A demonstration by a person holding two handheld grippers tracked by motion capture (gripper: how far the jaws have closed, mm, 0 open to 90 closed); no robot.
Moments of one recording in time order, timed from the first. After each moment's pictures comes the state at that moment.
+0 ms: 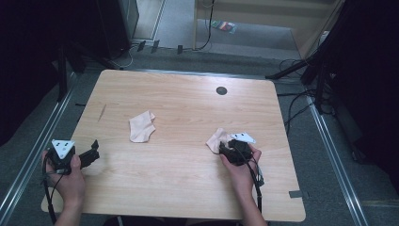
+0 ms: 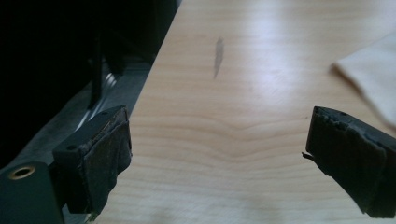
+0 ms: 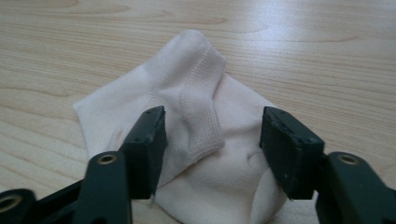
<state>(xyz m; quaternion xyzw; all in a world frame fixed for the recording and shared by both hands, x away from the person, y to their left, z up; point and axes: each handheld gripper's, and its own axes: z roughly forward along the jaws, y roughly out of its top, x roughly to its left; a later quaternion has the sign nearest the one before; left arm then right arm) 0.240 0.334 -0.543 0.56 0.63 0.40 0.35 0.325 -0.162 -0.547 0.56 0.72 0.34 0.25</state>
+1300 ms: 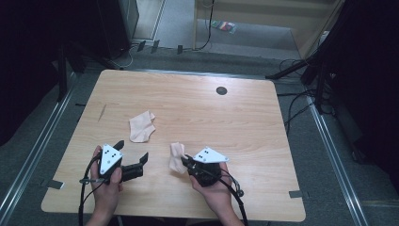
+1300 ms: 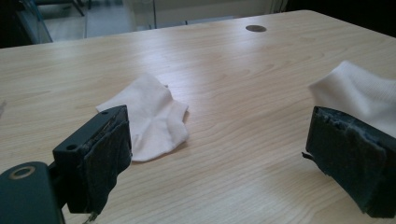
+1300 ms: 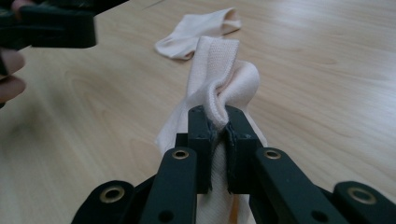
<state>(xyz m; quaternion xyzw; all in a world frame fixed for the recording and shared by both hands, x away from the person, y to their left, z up) 0.217 0.205 -0.511 0.68 0.47 0.31 0.47 0.244 -0.071 -0.509 0.34 0.80 0.48 0.13</state>
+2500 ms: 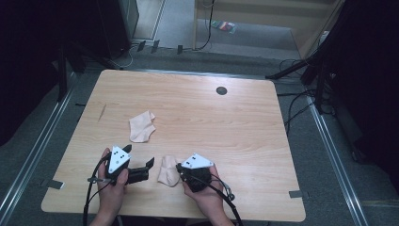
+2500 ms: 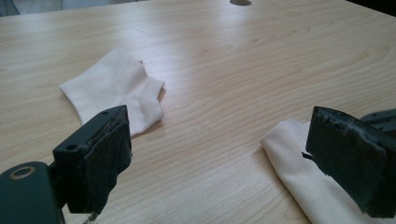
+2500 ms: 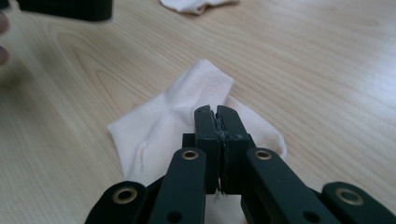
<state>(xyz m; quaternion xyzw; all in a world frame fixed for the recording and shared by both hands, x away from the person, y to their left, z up) 0.221 0.195 -0.524 0.71 0.47 0.27 0.46 0.238 -0.051 -0.529 0.34 0.83 0.42 0.14</state>
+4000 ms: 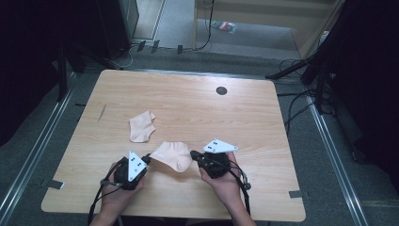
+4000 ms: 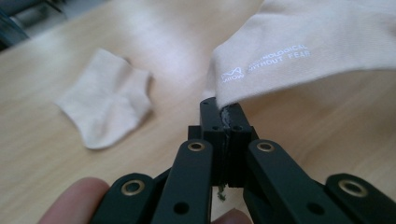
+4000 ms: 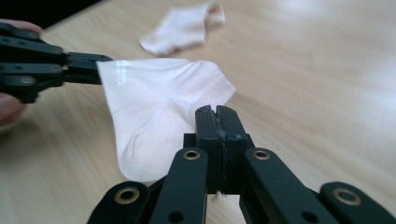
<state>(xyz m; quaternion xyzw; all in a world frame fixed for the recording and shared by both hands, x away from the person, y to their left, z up) 0.217 0.166 -0.539 0.79 0.39 0.32 0.36 0.269 -0.099 -0.498 0.36 0.81 0.45 0.11</state>
